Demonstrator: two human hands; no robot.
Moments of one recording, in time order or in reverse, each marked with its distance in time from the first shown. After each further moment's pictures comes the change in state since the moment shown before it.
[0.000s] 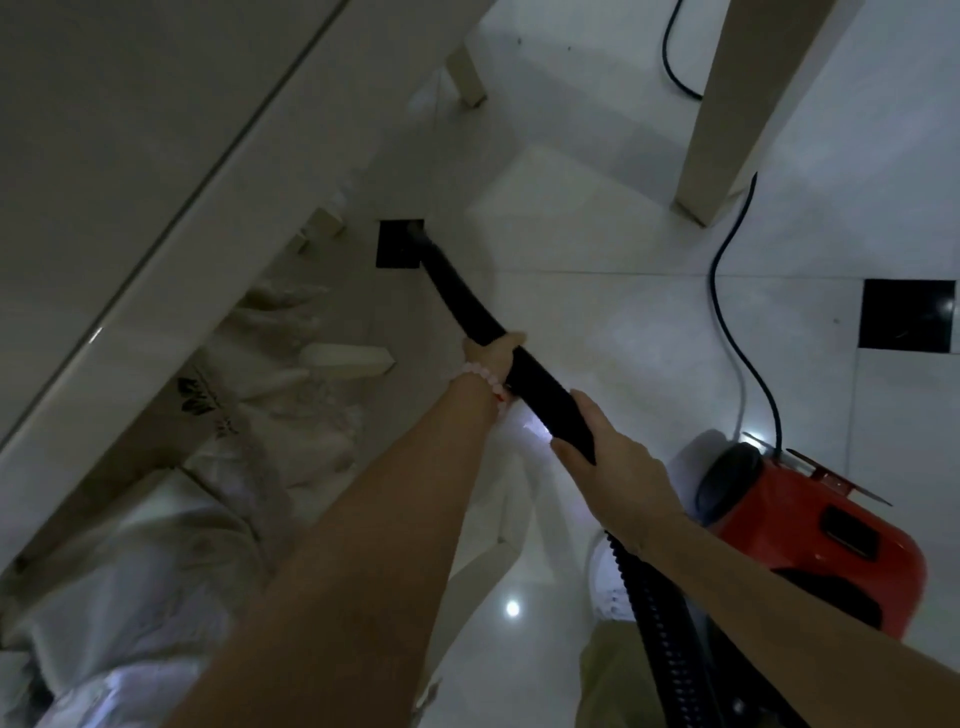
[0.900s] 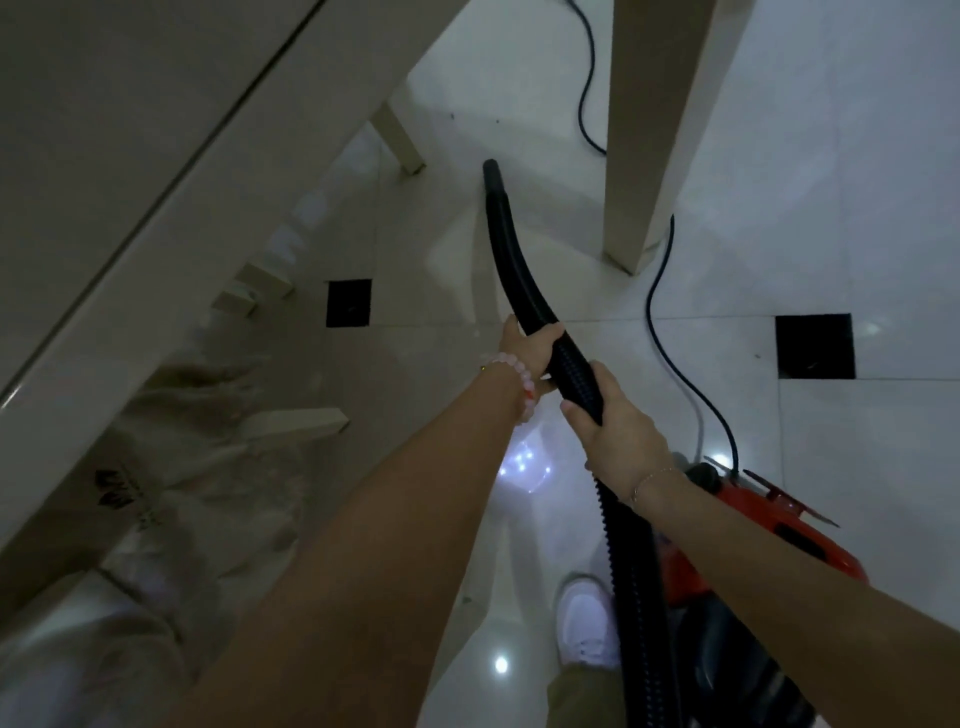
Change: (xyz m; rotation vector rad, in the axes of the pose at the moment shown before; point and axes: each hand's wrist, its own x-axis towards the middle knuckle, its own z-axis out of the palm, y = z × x) left_hand -0.088 0.051 0.115 0.182 -0.341 0.155; right_hand 0.041 0.022 -0.070 0.213 0.219 0.107
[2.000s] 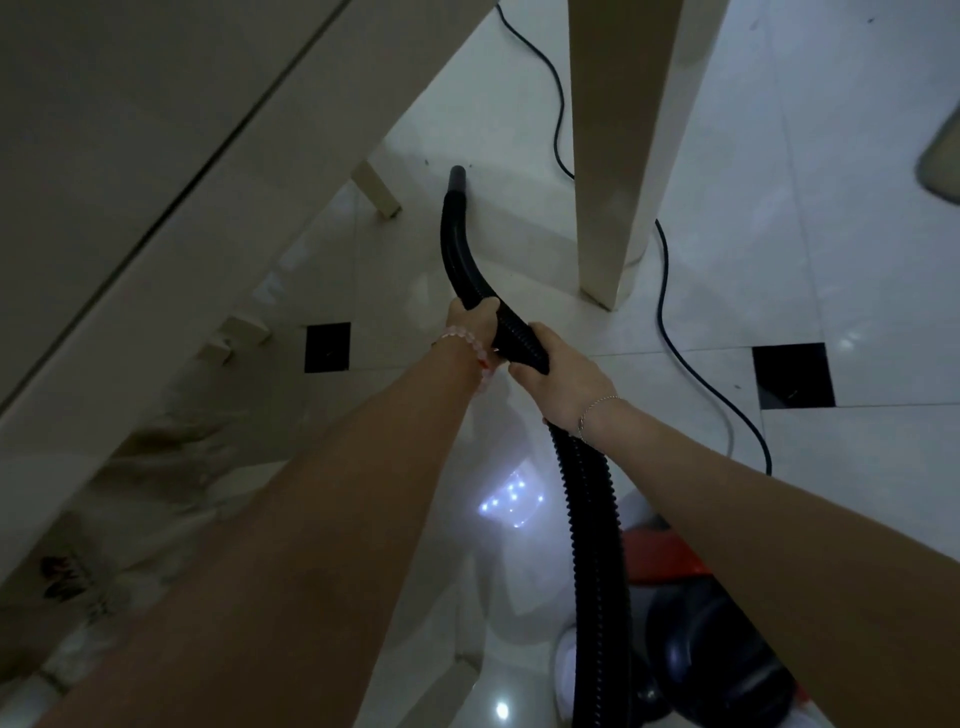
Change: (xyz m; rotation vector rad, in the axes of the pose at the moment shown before) left_hand 0.041 0.071 -0.006 -0.007 0.157 0.109; right_hand 0.077 -0.053 -0.022 -0.028 -0.024 -0.133
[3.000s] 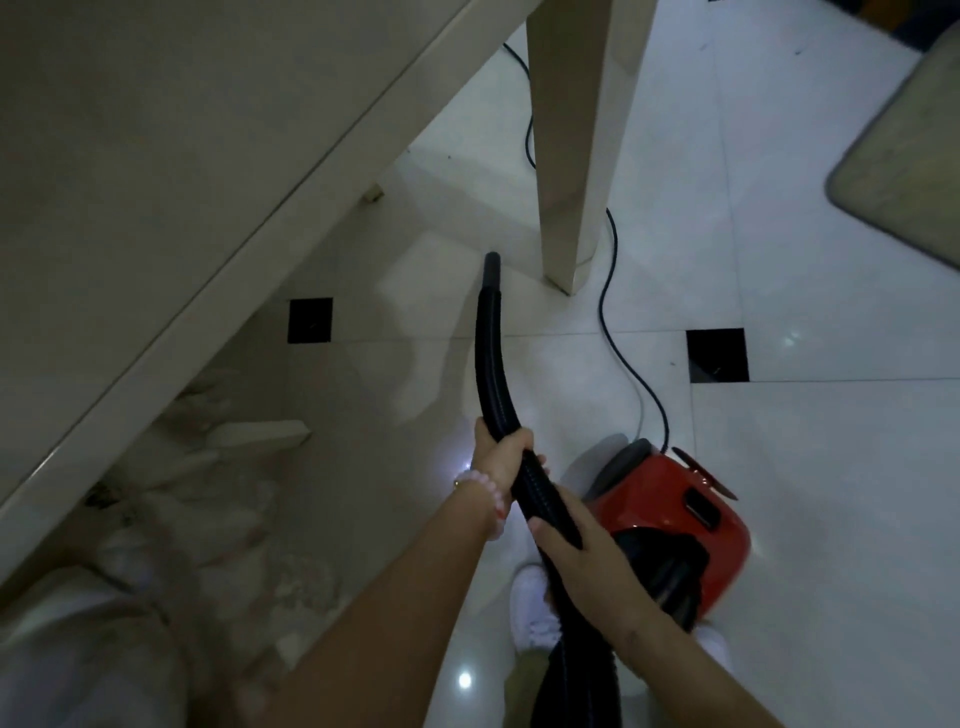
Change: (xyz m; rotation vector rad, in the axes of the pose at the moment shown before) left_hand -0.161 -0.118 -0.008 -0.101 -0.143 -0.225; right_hand -0.212 0.030 0.013 0.496 -0.102 0.251
